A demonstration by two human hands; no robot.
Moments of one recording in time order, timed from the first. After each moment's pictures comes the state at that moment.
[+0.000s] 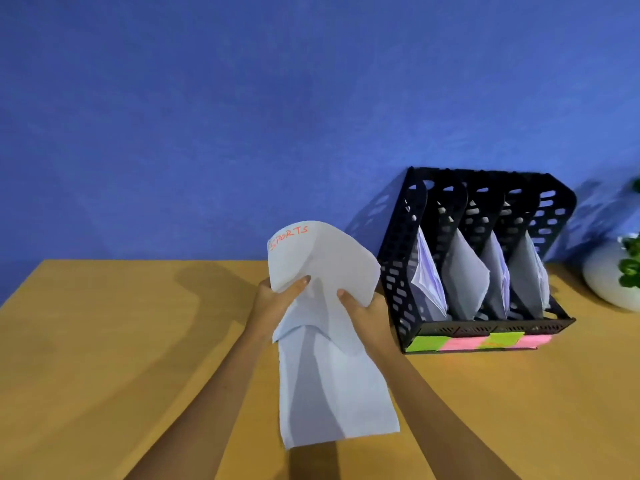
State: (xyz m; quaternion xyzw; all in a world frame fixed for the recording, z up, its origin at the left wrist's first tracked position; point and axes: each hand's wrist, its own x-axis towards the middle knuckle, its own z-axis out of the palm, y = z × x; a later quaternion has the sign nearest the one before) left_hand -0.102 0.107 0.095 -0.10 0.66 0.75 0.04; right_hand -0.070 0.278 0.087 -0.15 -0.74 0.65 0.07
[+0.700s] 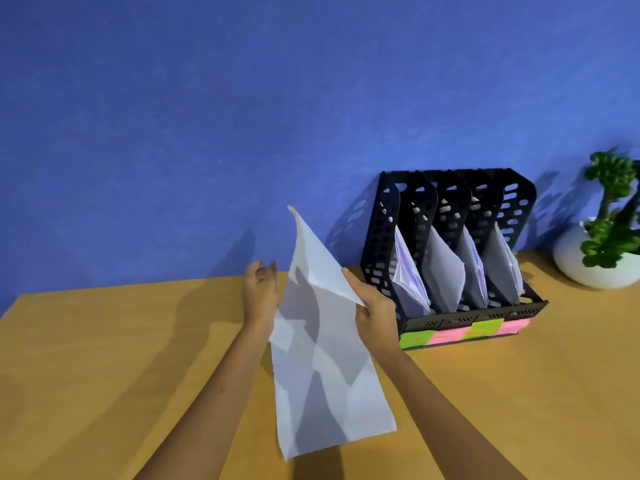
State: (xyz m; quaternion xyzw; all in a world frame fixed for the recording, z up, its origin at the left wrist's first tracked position) left_hand -0.118 0.125 0.124 -0.15 0.67 0.73 -0.06; right_hand -0.055 0.306 0.099 0.03 -0.86 0.45 0.23
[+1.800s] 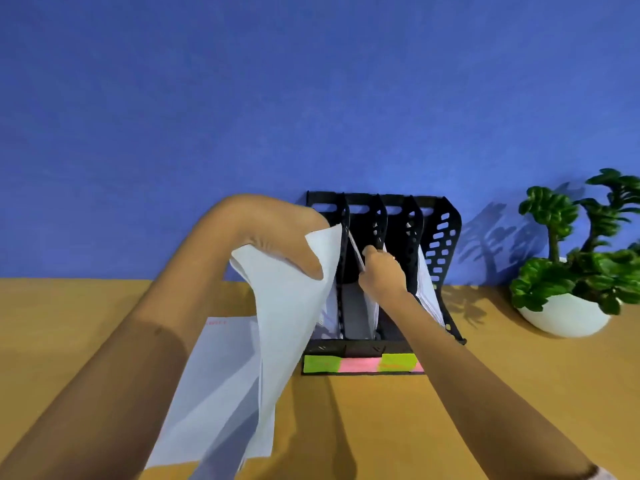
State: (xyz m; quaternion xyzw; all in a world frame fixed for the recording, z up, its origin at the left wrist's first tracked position) left_hand -0.048 0.324 0.365 0.24 0.94 0.11 0.21; right_hand -0.116 0.525 0.185 -0.03 -0.98 0.16 0.09
